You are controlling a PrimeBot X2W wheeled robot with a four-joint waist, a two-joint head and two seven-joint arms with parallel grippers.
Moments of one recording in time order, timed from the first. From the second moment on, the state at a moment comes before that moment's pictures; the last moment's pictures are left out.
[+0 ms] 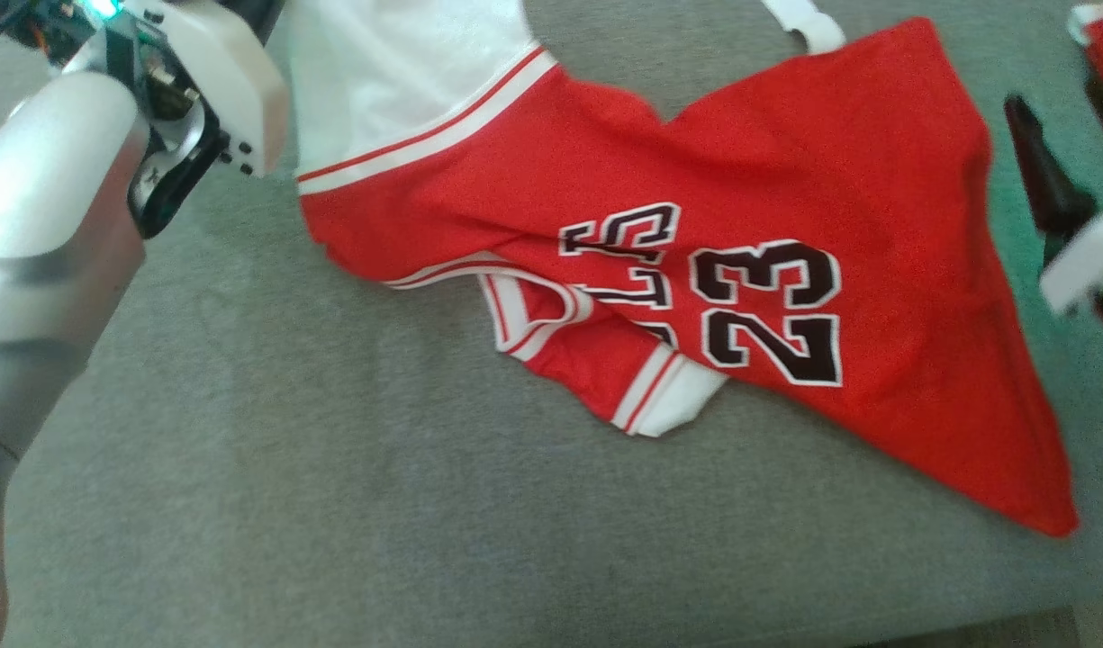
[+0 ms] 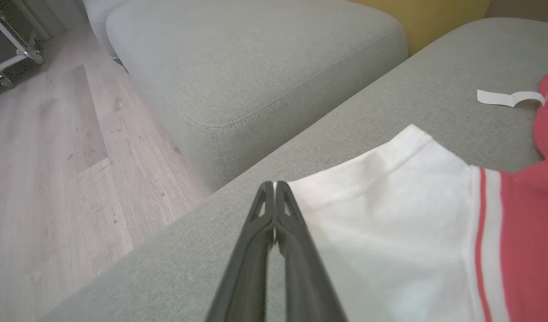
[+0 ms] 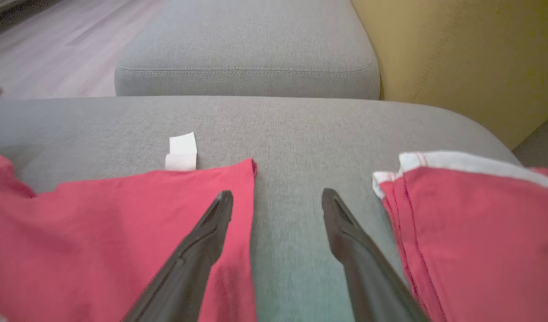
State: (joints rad) left arm -1.22 0.46 -1.03 0.70 -0.76 -0.13 0.14; right arm -0.44 -0.48 0.11 0.20 0.50 0.13 0.22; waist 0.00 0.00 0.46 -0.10
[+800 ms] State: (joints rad) left arm -1.27 0.51 -1.10 0.64 -0.78 -0.13 0.08; right arm -0.95 -0.53 0.56 0.87 0.54 0.13 0.15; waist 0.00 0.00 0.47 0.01
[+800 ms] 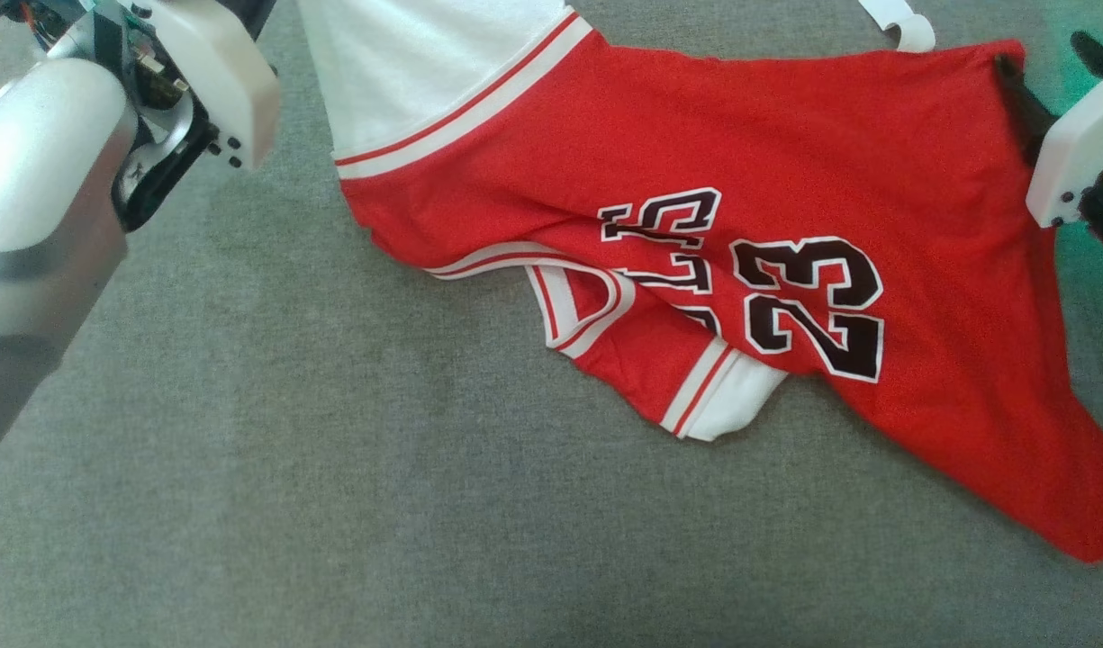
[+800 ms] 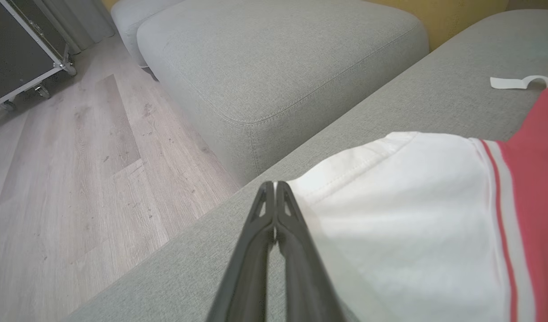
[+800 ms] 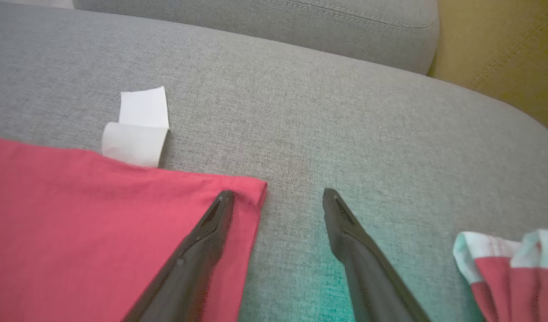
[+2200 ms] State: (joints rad) left arm -1.21 0.62 -1.04 0.48 -0.60 0.00 -0.26; right arm -1.04 -0.68 0.76 0.77 0.66 0.13 -0.25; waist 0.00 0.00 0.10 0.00
